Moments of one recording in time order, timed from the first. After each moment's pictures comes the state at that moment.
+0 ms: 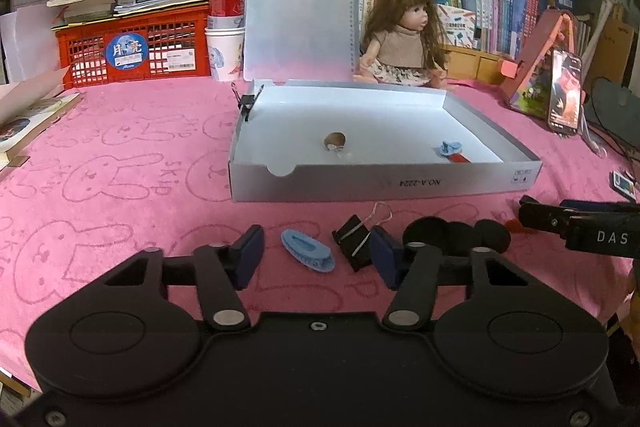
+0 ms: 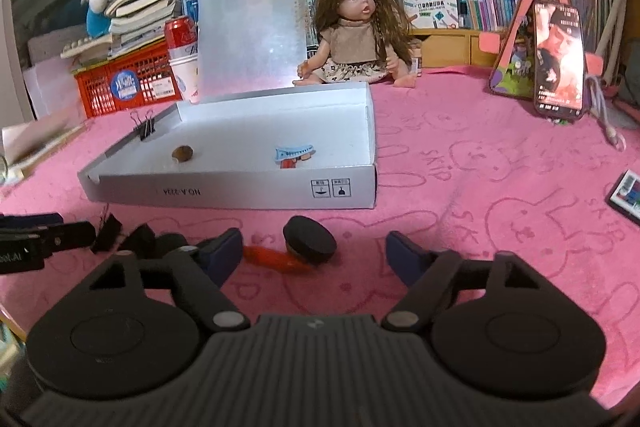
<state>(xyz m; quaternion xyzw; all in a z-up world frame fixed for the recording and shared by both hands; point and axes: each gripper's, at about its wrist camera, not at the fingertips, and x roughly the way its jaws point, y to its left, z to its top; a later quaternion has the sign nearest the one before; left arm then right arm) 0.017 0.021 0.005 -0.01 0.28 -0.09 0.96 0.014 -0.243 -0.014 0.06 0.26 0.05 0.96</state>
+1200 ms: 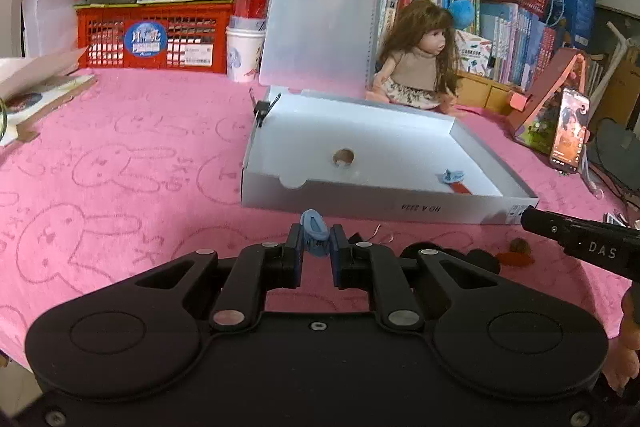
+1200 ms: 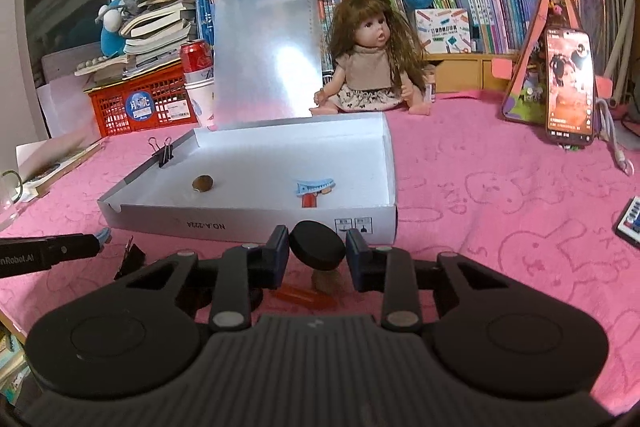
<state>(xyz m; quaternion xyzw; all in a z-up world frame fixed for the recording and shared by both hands) 0.012 0.030 0.017 -0.06 0.27 -0.08 0.96 0.013 -0.232 0.006 0.06 0.23 0.06 0.97</state>
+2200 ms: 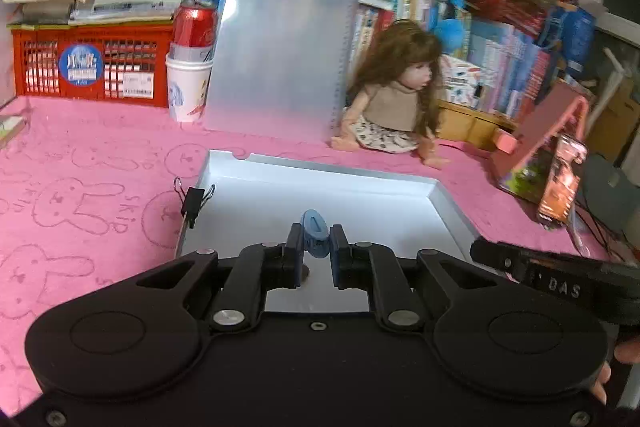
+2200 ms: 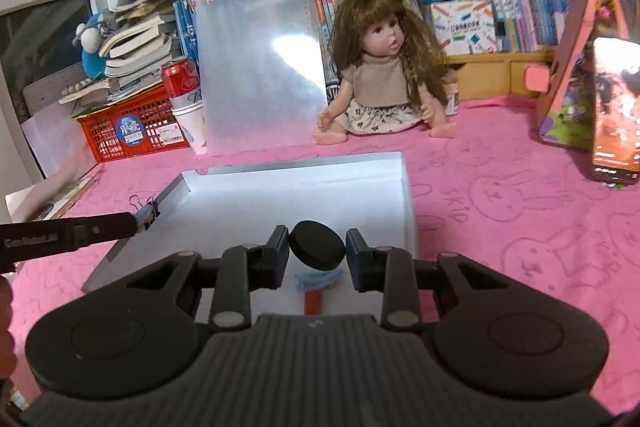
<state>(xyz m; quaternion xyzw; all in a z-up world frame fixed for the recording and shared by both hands) 0.156 0.003 0.072 -0.09 0.29 -0.12 0.94 0.119 -0.241 0.041 0.09 0.27 0.08 0.95</state>
